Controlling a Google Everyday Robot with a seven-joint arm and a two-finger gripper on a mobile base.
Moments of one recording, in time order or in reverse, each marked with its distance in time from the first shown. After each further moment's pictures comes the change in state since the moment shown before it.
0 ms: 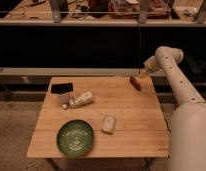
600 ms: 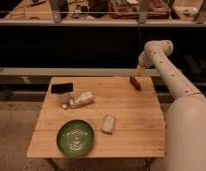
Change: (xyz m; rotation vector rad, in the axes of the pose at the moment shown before) arm -0.049 -0.001 -0.009 0.036 0.093 -0.186
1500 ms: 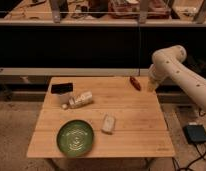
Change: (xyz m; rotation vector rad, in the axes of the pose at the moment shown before) arm 0.036 0.076 -0.068 -0.133 0.127 -0.183
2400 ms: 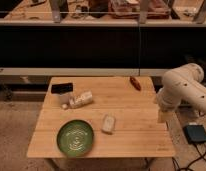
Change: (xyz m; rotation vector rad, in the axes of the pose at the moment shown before) arm 0.039 0.211 -0.100 -0.274 0.076 -0.106
